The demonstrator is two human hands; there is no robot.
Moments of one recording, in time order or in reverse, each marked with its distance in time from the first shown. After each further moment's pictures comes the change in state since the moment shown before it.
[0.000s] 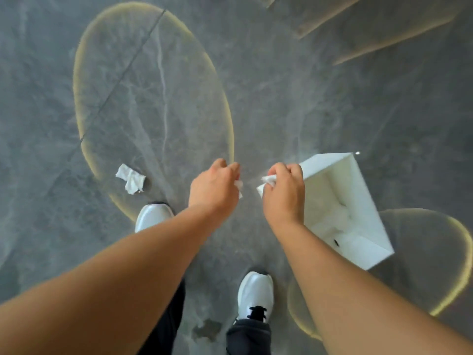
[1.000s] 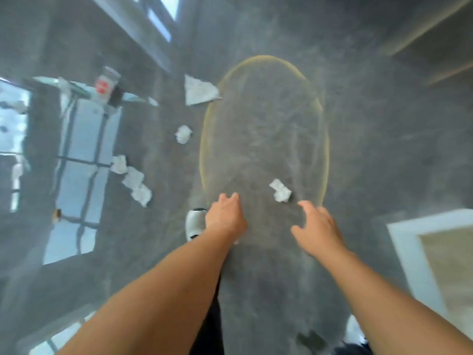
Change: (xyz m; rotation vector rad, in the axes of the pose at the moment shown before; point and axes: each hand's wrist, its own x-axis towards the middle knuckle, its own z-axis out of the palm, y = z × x) left_hand -0.182 -0.203 -0.181 0.104 -0.078 -0.614; right_hand -0.147 -0.202 0.044 -0.167 -0.601 -0.180
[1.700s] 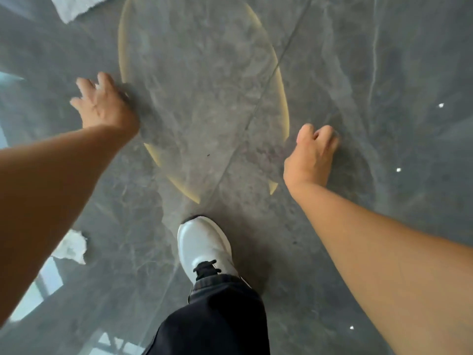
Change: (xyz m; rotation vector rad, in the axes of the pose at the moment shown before) left_hand 0.401 -0.166 -0.003 0.095 0.401 0.057; right_hand 0.258 -0.045 0.231 -0.092 0.711 0.375
